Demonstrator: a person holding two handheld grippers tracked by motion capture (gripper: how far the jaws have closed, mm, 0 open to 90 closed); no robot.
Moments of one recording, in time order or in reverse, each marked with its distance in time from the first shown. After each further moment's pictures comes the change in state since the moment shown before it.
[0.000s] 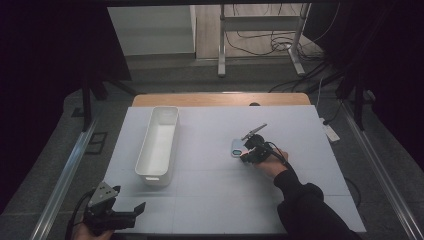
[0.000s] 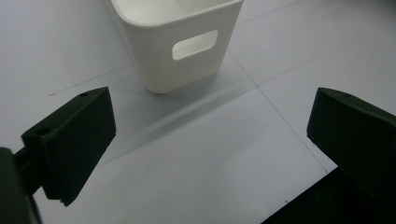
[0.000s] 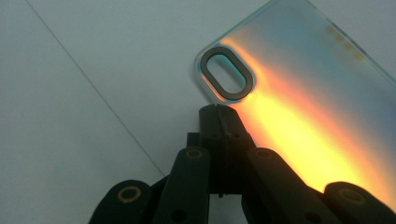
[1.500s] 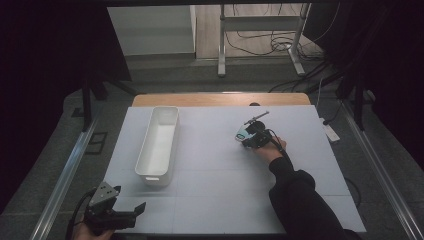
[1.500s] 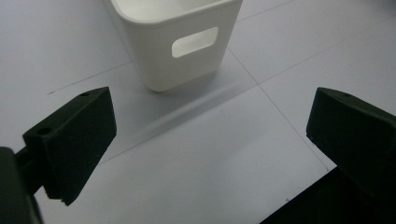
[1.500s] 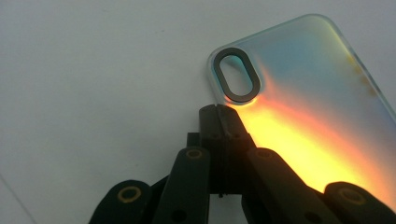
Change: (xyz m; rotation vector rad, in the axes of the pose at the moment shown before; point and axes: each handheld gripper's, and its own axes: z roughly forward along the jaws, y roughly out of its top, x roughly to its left) left arm 0.000 0.001 0.001 0.013 -0.002 0.003; right arm -0.041 0.026 0.013 -0.063 -0.089 0.109
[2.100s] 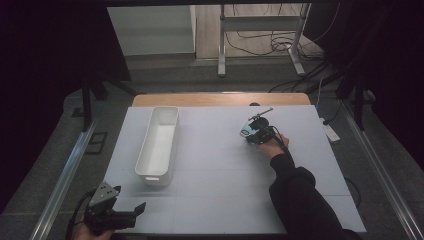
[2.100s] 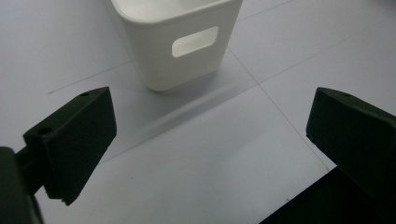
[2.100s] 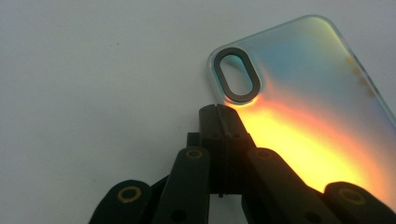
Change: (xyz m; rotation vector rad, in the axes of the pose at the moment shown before) left arm 0.000 0.000 0.000 0.001 0.000 0.000; right arm -0.018 0.003 0.000 -0.012 -0.050 0.058
